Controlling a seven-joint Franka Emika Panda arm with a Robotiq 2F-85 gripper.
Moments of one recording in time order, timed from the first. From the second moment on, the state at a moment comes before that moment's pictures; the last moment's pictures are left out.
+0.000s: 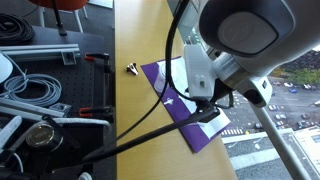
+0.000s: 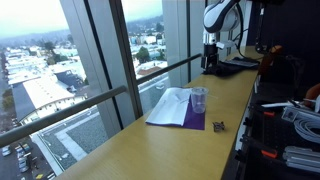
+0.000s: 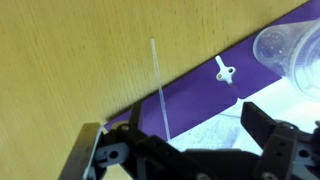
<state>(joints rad) -0.14 0.41 -0.15 -1.91 0.11 2.31 -0.21</state>
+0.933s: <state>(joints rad) -0.19 0.64 -0.11 -1.82 0.11 2.48 -0.20</state>
